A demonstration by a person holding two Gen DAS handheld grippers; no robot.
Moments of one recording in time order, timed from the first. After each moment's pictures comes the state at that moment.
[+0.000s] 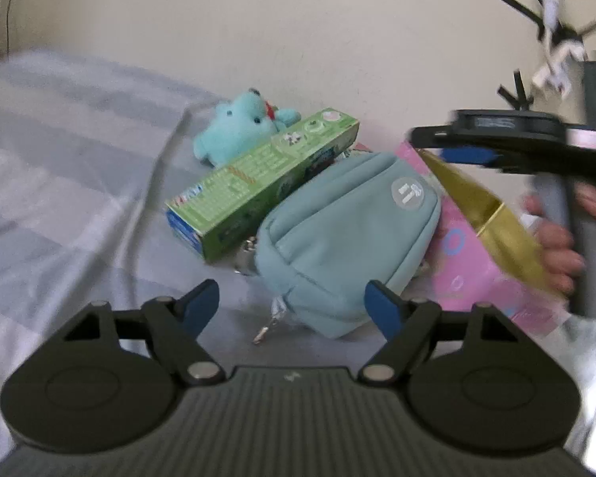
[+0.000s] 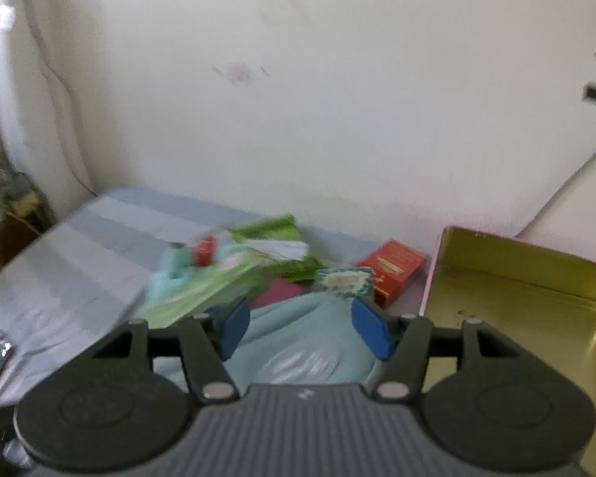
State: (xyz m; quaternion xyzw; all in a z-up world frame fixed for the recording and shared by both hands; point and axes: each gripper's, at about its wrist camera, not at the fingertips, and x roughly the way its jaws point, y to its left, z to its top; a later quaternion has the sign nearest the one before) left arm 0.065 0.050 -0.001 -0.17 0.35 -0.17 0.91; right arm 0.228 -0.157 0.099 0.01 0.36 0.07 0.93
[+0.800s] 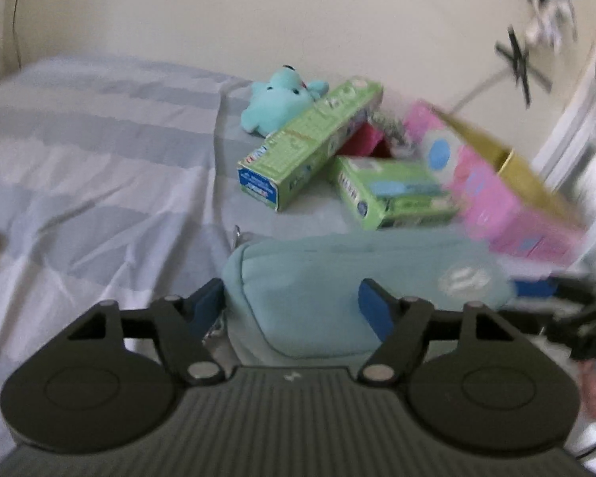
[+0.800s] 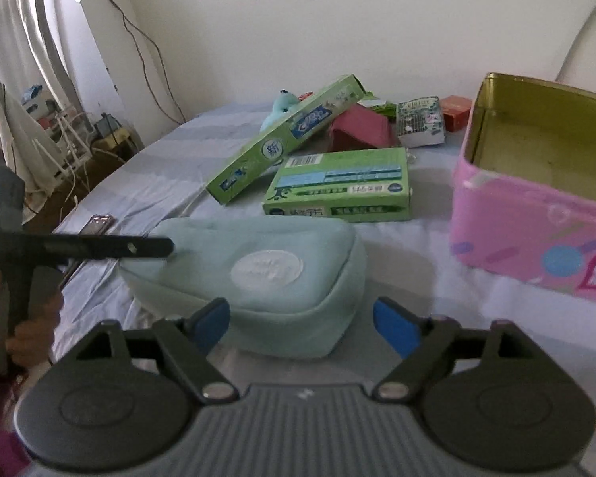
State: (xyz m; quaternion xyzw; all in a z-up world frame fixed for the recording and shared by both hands) left arm 0.008 0.089 -0.003 -0.07 0.36 -0.16 0.92; right arm 0.045 -0.155 0.019 0.07 0.38 0.18 0.90
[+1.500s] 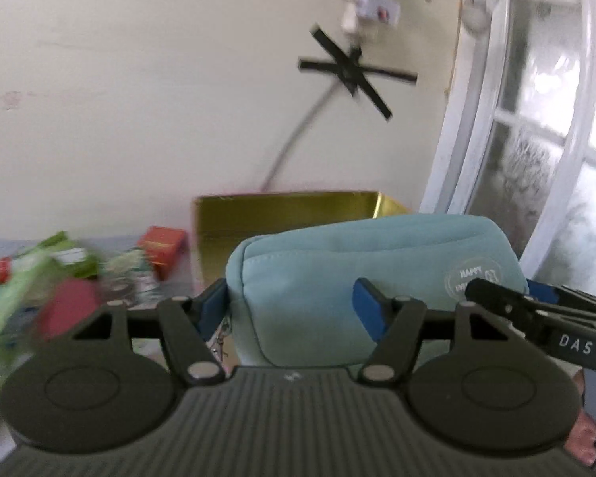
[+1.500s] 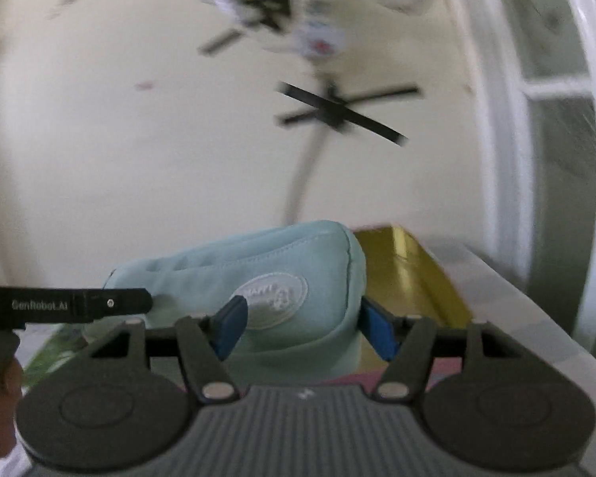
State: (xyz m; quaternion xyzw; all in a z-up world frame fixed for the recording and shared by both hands) left arm 0.101 -0.168 0.054 0.02 0.25 -0.29 0.92; right arm 0.005 -0.340 0.059 0.12 0.17 -0.11 0.97
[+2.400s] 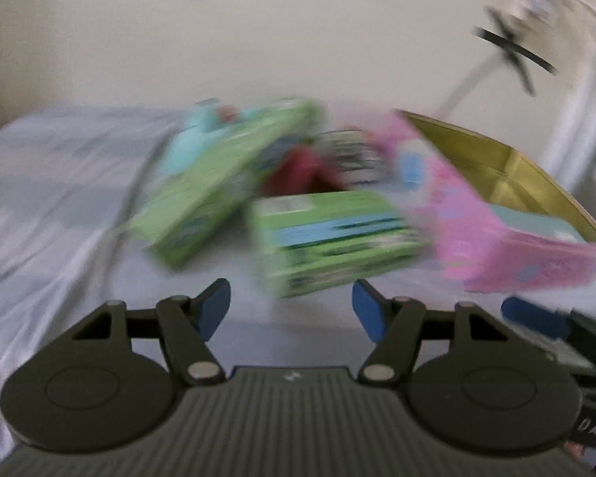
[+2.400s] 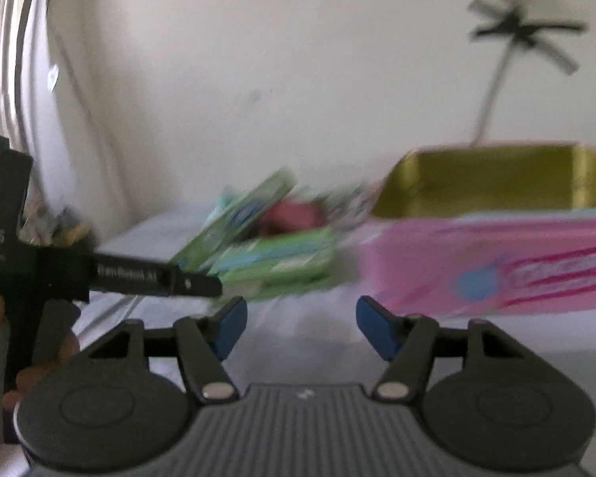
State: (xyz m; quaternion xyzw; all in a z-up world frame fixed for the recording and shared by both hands) left arm 0.062 0.020 0.011 -0.04 0.33 -0.13 0.93; right arm 0.017 -0.180 0.011 0.10 0.25 0.10 0.96
